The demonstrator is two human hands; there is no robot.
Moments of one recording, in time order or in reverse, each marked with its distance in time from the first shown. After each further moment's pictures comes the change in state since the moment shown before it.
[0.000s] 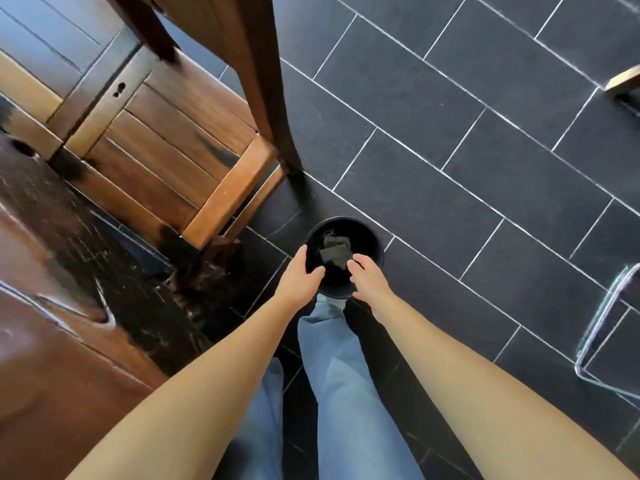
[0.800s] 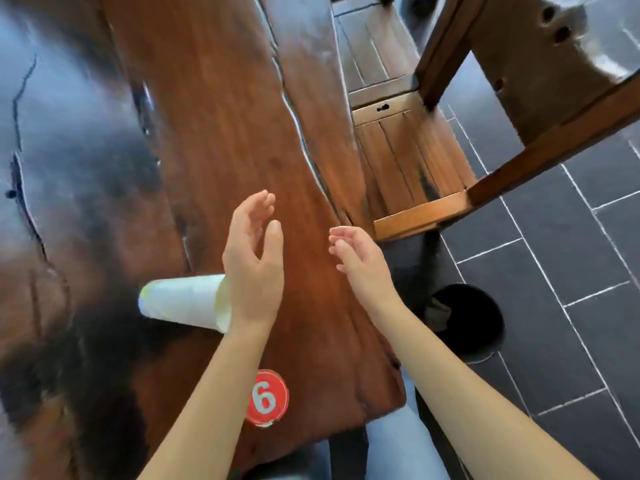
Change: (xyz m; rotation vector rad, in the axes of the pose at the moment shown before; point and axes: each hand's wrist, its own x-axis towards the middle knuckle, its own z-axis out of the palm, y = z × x) left_hand -0.231 -0.188 -0.259 -0.561 1.165 0.412; right_hand -0.204 -0.064 0.317 -0.365 -0.366 -0.768
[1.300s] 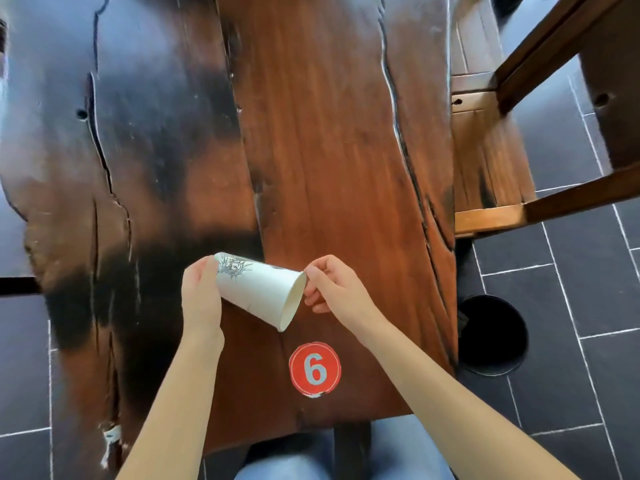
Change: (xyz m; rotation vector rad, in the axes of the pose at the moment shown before) left_hand -0.024 -0.137 -0.152 -0.190 0.272 -0.817; right_hand -0.040 0.009 0.125 -0.166 -0.395 0.151
